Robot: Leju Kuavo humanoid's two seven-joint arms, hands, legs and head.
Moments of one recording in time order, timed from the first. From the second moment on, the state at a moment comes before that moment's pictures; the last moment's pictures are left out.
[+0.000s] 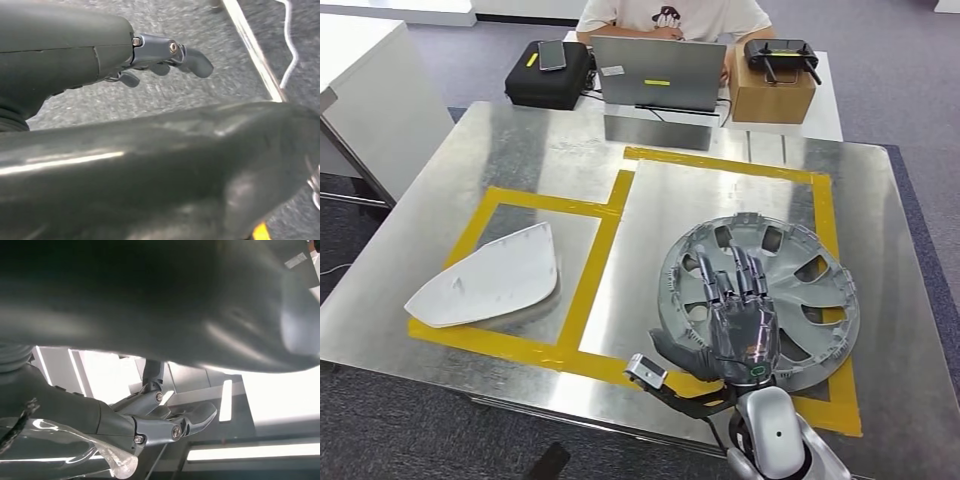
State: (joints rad) left arm -0.14 -0.24 0.98 -0.22 -1.47 0.21 -0.34; right arm -0.09 -0.13 0.68 -1.63 1.57 -0.37 0.35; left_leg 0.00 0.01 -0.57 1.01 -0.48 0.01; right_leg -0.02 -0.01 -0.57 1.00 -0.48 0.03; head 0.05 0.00
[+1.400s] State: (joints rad) left arm -0.47 -0.35 0.95 -0.10 -1.51 0.28 -0.16; right arm -0.14 -0.03 0.68 -1.56 1.52 -0.31 0.28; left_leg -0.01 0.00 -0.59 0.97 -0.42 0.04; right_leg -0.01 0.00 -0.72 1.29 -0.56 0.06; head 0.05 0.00
